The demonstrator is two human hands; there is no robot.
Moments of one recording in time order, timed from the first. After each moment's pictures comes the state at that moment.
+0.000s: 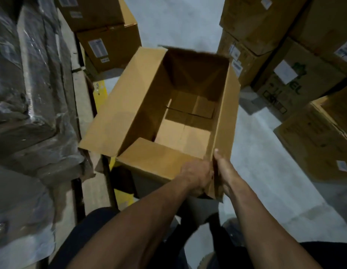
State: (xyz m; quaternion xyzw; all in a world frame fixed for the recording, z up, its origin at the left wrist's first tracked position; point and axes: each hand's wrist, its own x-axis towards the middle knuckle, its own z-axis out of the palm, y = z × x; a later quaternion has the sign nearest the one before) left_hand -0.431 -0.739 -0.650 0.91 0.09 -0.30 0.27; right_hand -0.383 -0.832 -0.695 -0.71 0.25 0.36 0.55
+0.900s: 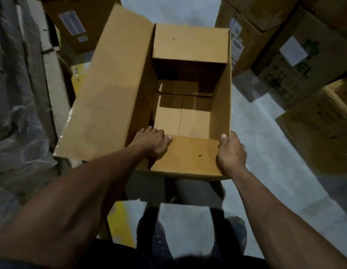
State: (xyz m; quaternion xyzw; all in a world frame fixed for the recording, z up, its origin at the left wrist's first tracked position) left_hand -0.381 -0.615 -0.725 0.93 0.14 -0.31 0.12; right_hand -0.326 -0.837 -0.726 -0.94 0.09 0.17 0.27
